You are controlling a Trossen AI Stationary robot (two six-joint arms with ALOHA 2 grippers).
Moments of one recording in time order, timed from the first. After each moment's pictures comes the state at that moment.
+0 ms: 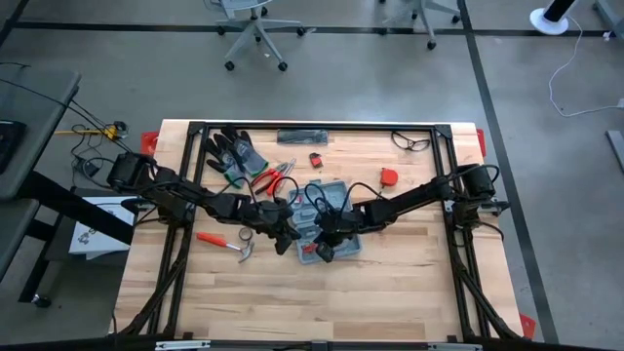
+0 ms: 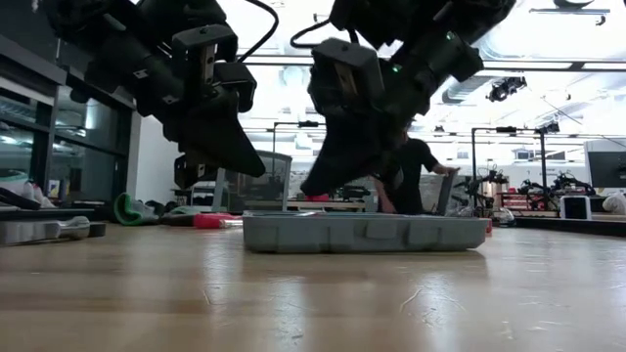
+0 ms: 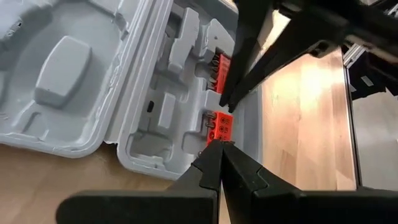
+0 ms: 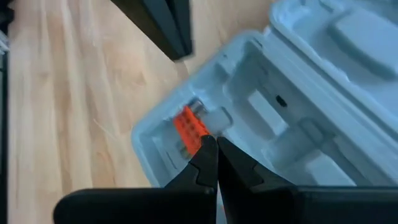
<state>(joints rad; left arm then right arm) -0.15 1.55 0.62 0.30 0.01 -0.73 0.16 1.89 1.09 -0.03 -0.03 0.64</state>
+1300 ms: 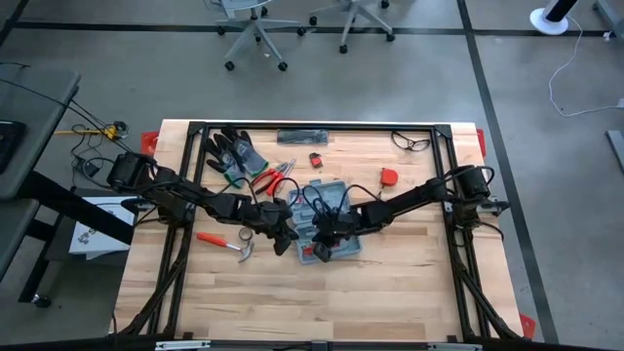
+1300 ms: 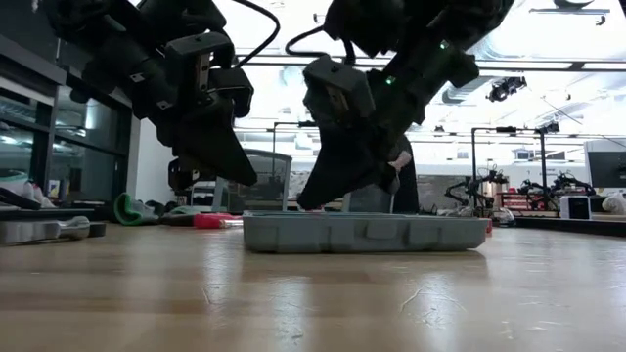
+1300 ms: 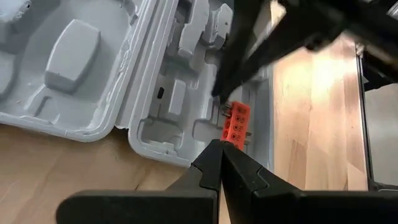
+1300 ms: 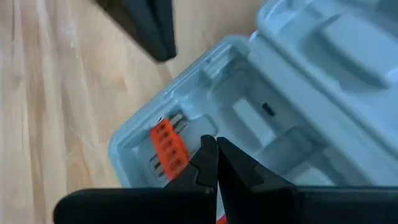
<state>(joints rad) -0.15 1.55 0.62 0.25 0.02 -0.73 0.17 1.93 1.11 -0.03 0.02 0.63</state>
